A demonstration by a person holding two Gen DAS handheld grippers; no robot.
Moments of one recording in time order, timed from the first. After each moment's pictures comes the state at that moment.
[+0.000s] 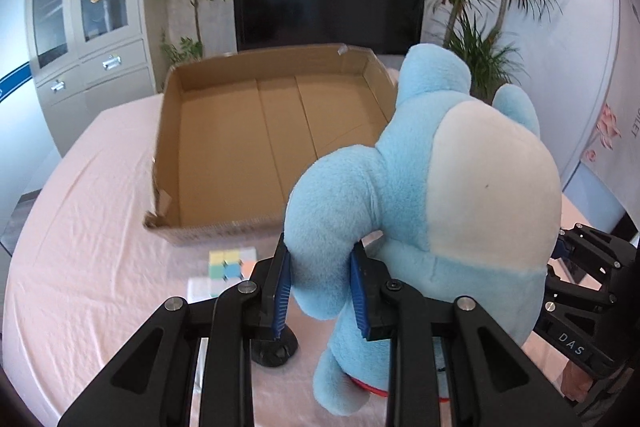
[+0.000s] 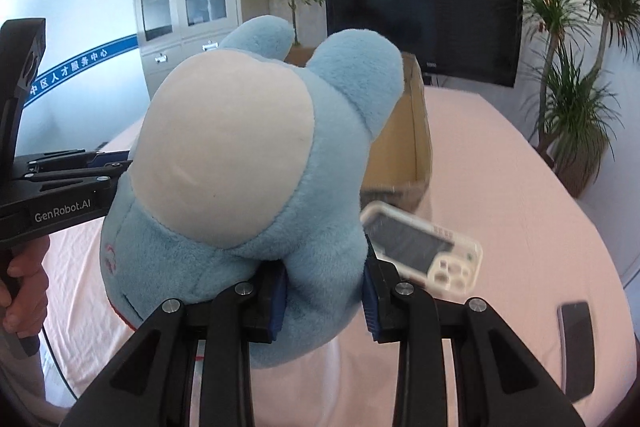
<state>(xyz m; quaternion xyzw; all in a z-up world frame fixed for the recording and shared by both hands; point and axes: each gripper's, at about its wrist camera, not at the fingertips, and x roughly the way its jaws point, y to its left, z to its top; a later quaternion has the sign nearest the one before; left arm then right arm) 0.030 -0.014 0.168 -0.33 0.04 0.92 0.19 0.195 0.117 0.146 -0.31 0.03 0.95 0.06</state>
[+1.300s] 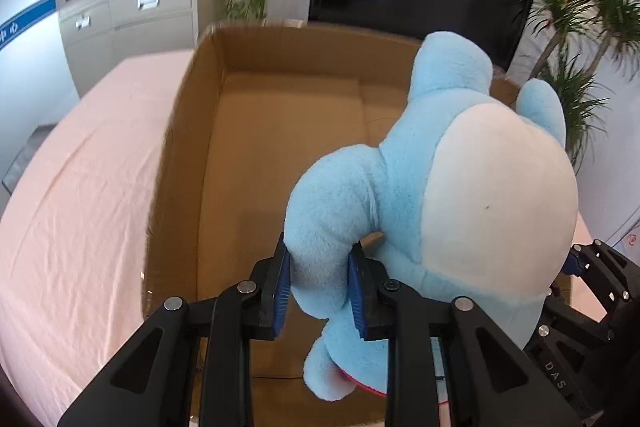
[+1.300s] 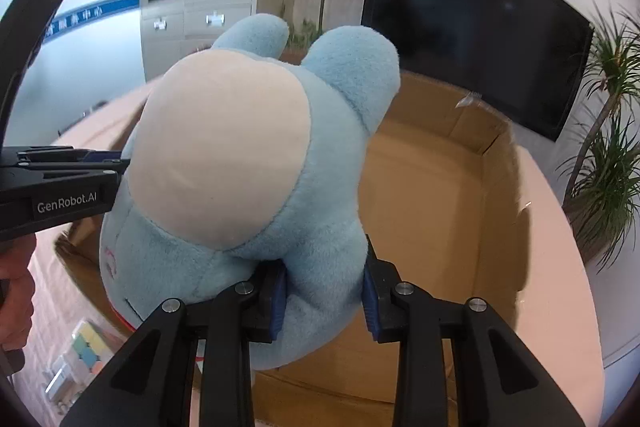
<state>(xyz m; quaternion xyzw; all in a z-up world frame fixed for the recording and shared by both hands) -0.218 -0.027 0.113 -0.42 -0.03 0.90 0.10 -0.135 0.154 0.139 -0.36 -0.06 0.93 0.03</state>
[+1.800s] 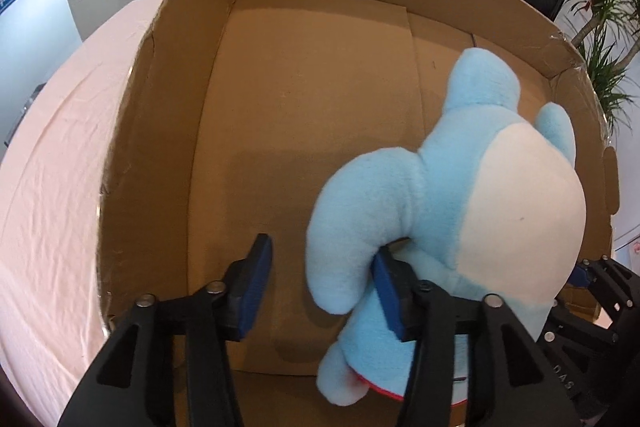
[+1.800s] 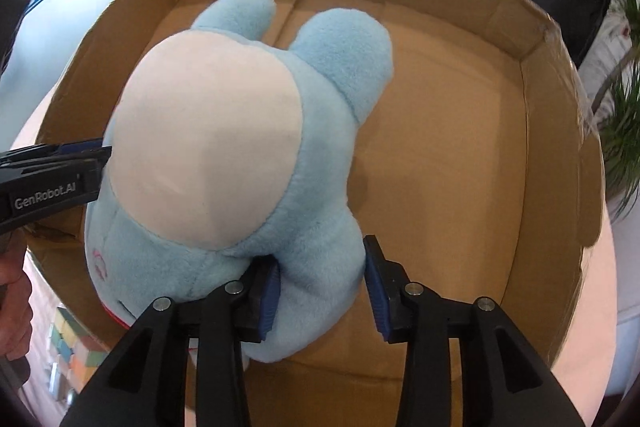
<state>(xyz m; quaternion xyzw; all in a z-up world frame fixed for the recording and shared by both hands) -0.222 -0.025 0.070 -0.50 -0.03 0.86 0.07 -0.190 0.178 0.082 -0.50 -0.02 0.86 0.03</state>
